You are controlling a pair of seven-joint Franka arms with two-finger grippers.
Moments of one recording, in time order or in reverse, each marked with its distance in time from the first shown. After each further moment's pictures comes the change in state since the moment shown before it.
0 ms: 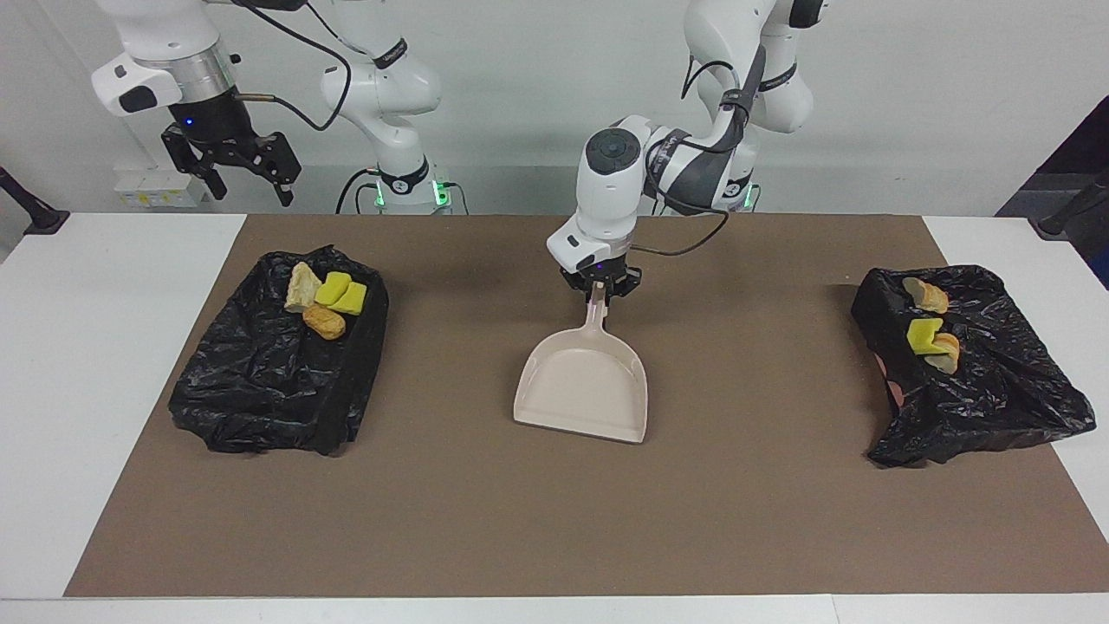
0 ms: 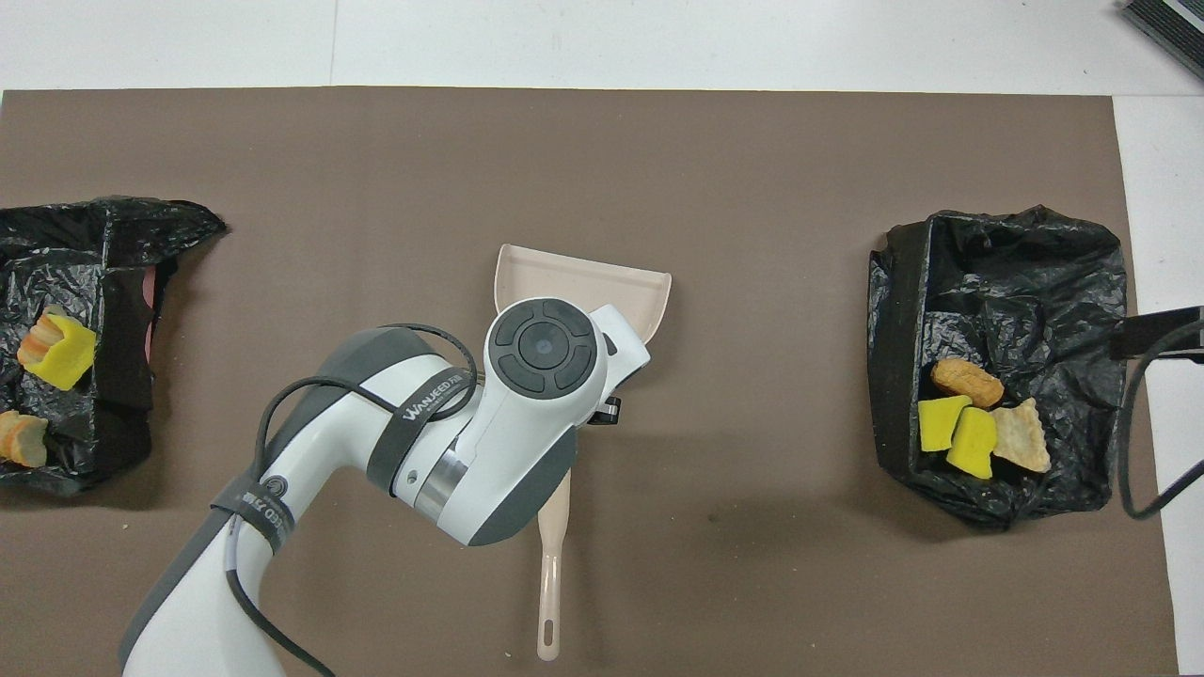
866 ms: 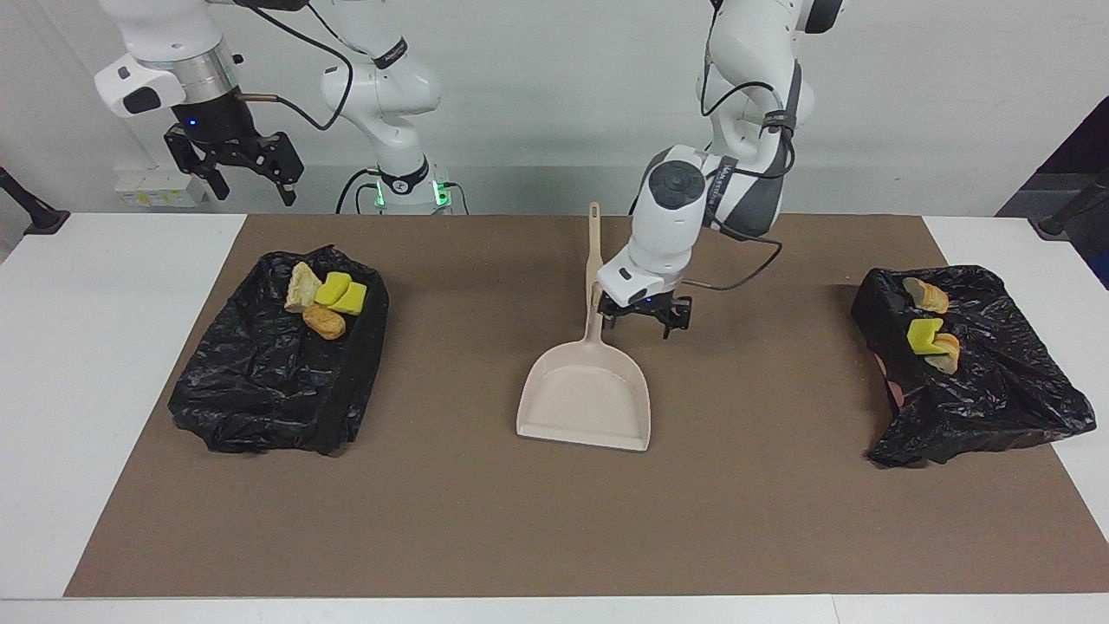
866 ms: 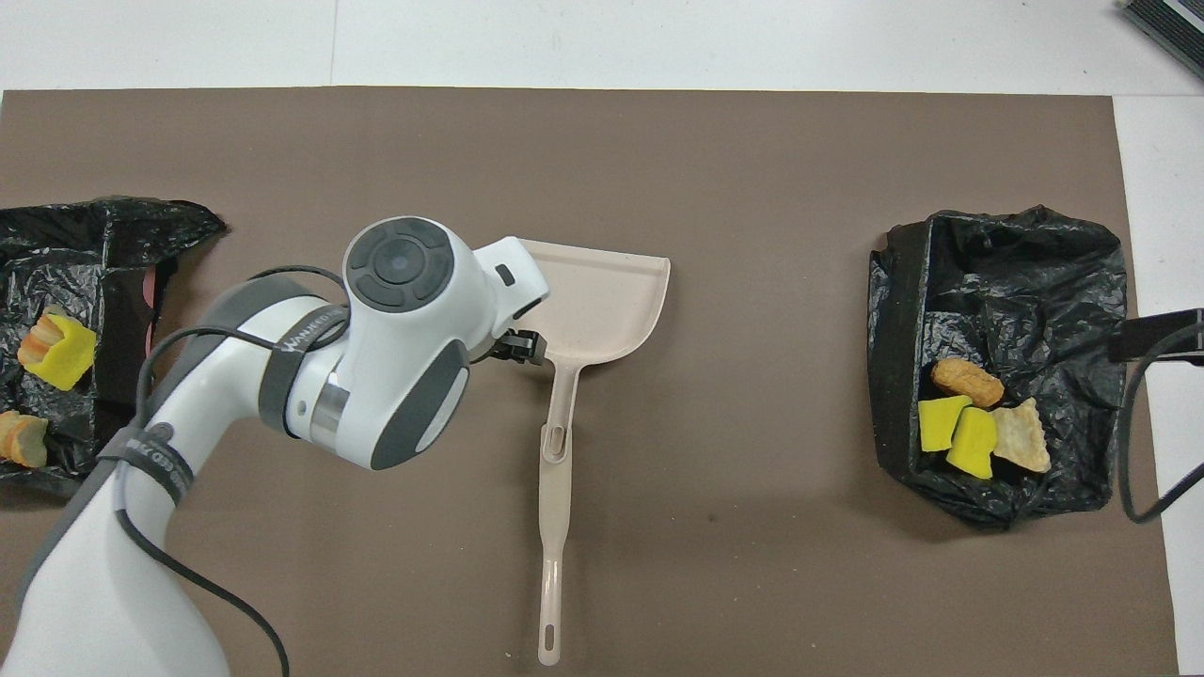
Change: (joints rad) left arm 0.169 0.003 0.033 0.006 0.000 0.056 0.215; right arm 0.004 0.000 -0.005 -0.001 0.000 -0.005 -0.008
